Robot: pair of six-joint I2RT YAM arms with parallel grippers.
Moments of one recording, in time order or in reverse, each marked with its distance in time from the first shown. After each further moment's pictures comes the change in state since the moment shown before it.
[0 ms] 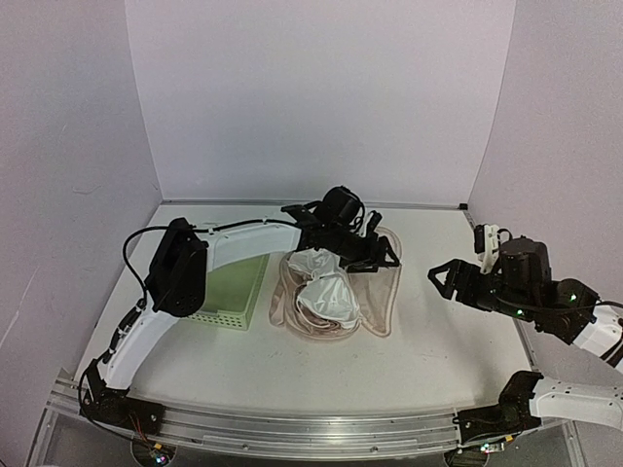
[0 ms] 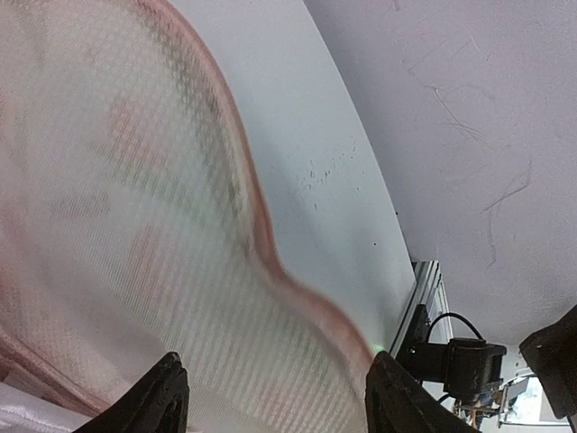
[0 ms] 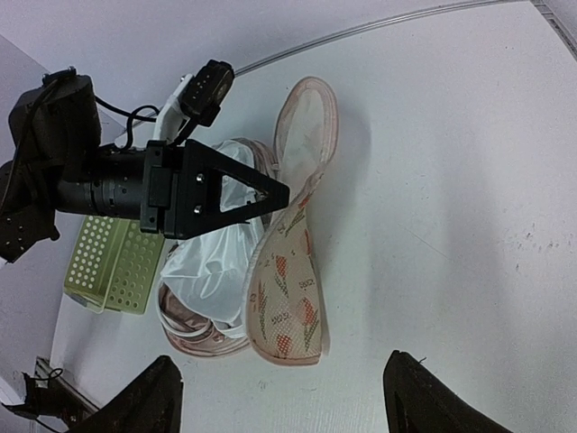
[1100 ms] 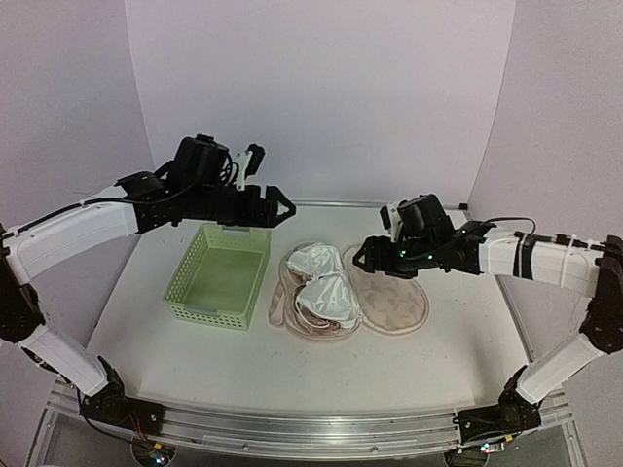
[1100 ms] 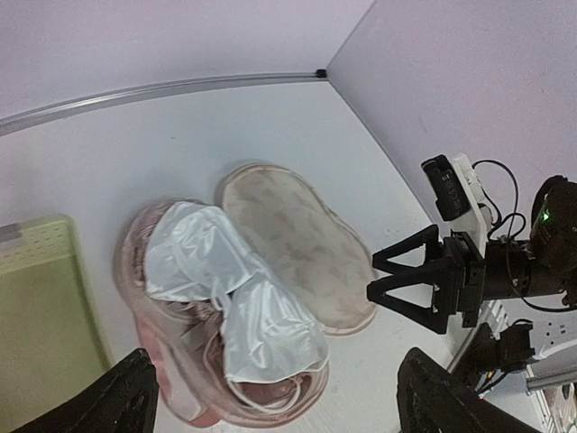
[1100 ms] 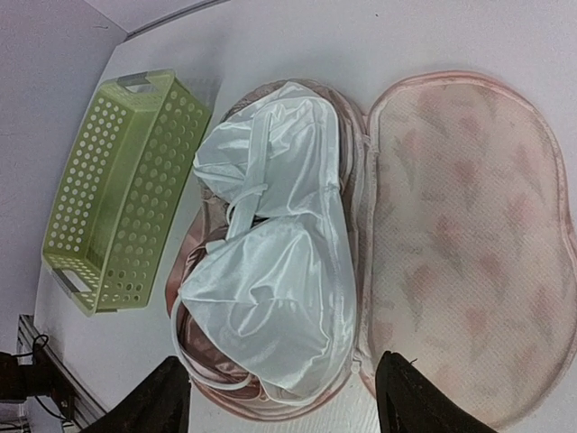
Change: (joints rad) left arm 0.125 -0.998 -0.850 0.002 -0.375 0.270; right arm -0.001 0.752 0.372 0.190 -0.210 -0.102
